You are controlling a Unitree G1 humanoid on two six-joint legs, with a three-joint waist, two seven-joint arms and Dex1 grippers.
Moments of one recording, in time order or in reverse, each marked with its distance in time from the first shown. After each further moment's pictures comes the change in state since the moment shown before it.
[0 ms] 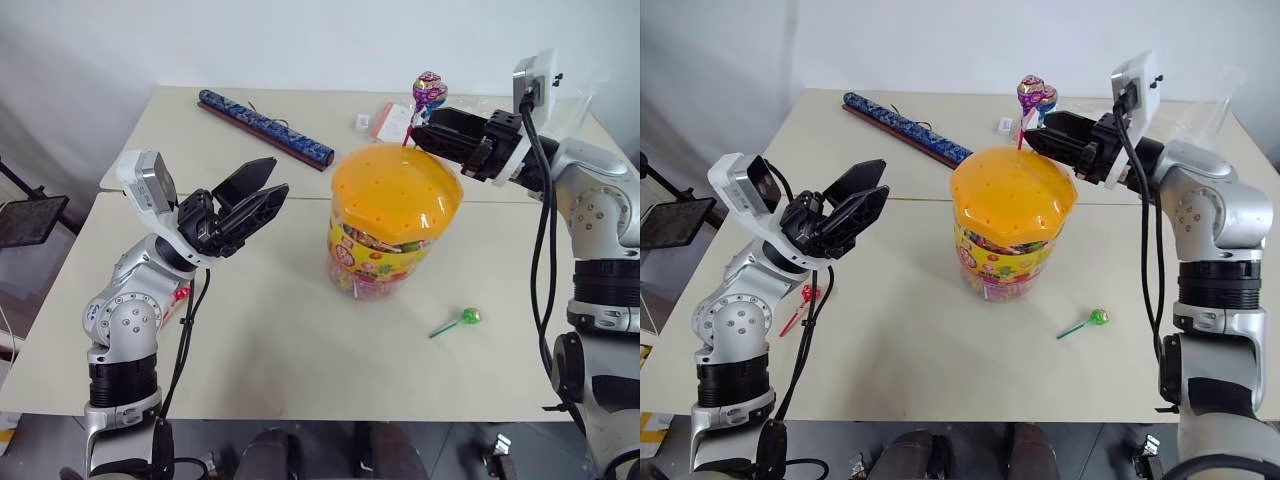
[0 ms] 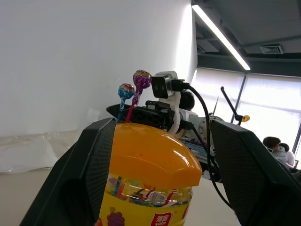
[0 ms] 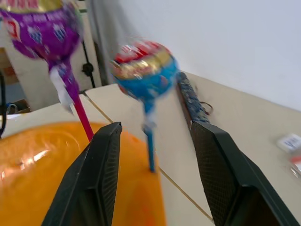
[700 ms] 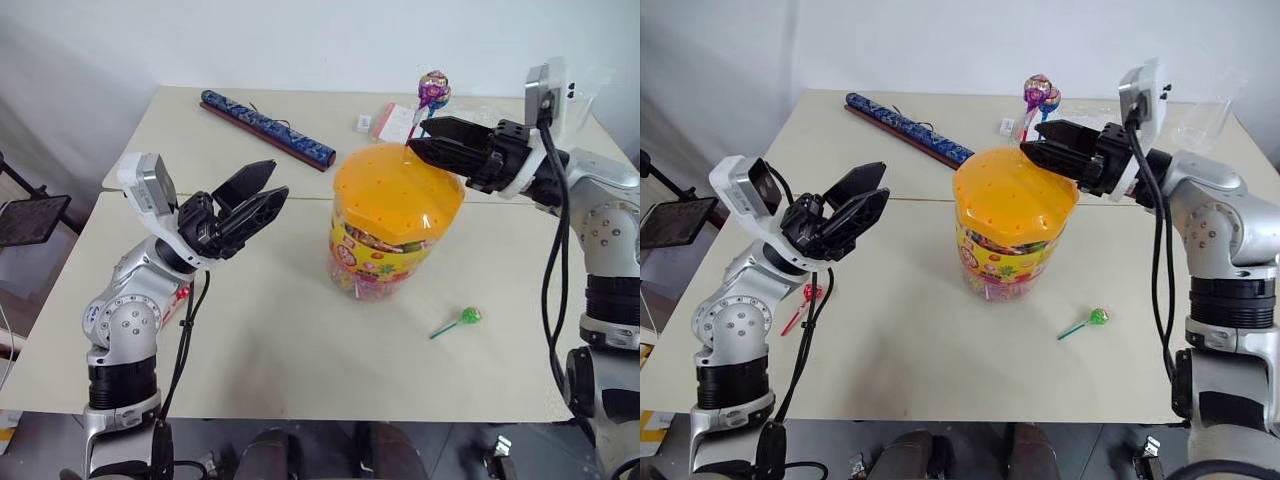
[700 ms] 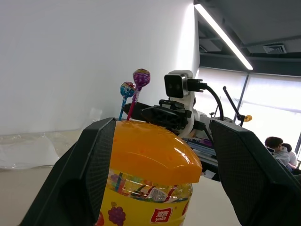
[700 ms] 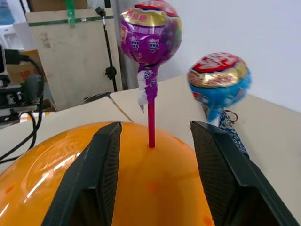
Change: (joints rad) left arm 0.013 0.000 0.000 -0.004 0.003 0.001 0.002; right arm 0.115 -0.066 -0.021 -0.158 0.126 0.025 0.030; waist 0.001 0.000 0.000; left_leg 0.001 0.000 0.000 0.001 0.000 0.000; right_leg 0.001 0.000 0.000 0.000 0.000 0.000
